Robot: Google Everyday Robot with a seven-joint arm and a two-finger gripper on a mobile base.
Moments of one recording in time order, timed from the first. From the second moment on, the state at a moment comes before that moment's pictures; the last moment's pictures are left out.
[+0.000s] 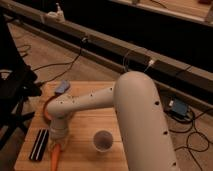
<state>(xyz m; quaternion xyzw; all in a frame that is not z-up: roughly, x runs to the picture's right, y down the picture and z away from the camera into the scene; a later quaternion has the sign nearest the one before) -0.238 0.290 0.757 -0.47 0.22 0.53 0.67</state>
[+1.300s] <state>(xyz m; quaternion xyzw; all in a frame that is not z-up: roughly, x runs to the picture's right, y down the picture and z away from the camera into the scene) -0.147 0.258 0.786 -0.40 0.23 0.61 0.64</state>
